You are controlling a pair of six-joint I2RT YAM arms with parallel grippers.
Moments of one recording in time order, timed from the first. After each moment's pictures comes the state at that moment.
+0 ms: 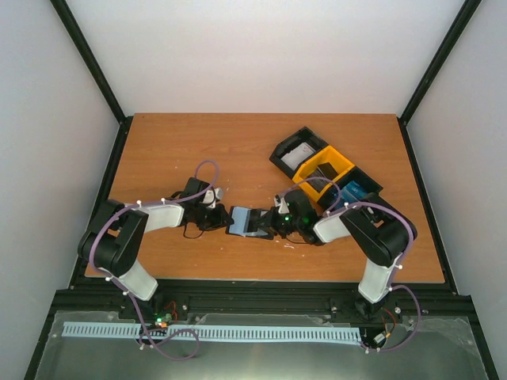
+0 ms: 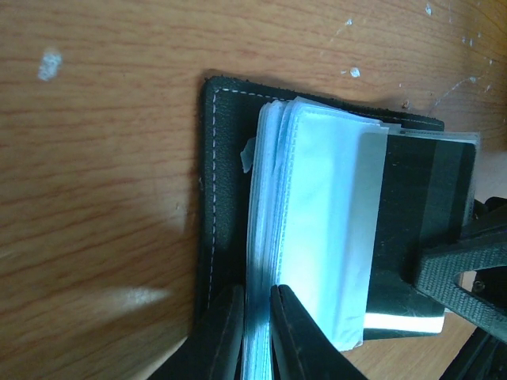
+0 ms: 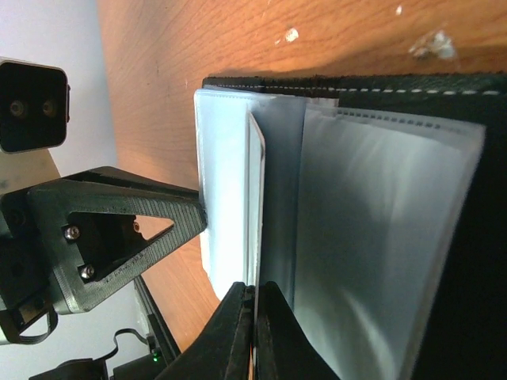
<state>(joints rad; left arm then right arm) -0.39 1.61 0.68 -0.12 0.53 -0.57 0.67 1.78 0.60 0.56 -0.56 1.12</state>
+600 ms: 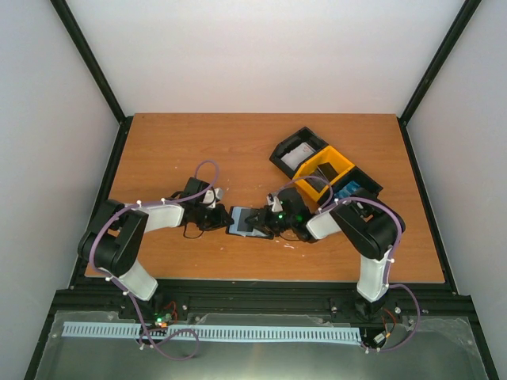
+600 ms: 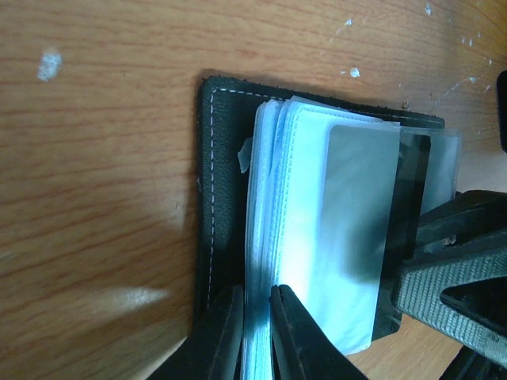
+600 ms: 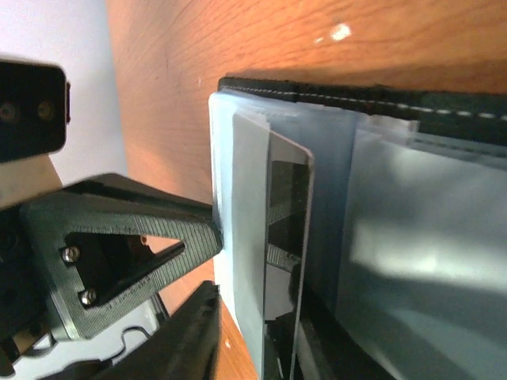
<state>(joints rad) -0.39 1.61 0.68 -0.12 0.53 -0.57 0.69 1.88 0.67 0.61 -0.59 1.15</state>
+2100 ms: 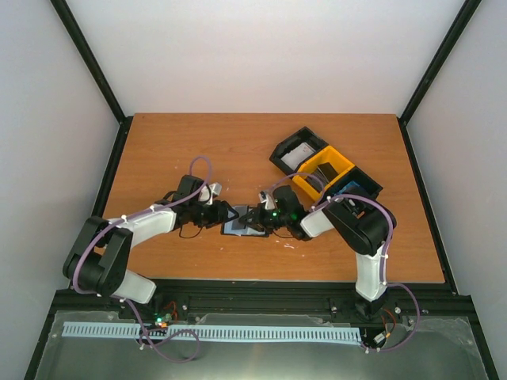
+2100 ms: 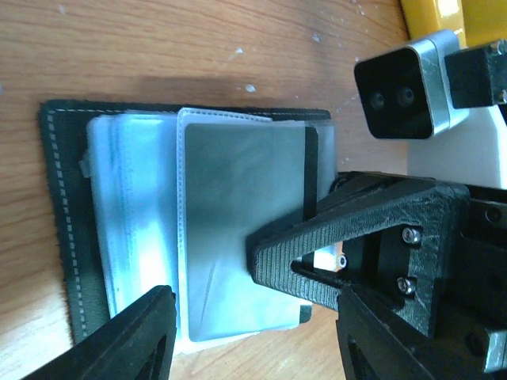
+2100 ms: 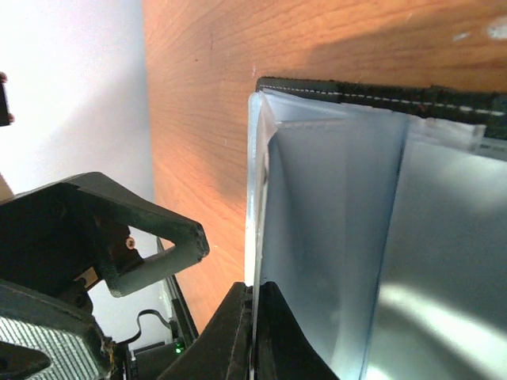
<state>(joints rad) -0.39 1.45 0.65 -0.13 0.56 -0.60 0.71 1.95 0.75 0.65 -0.65 1.14</state>
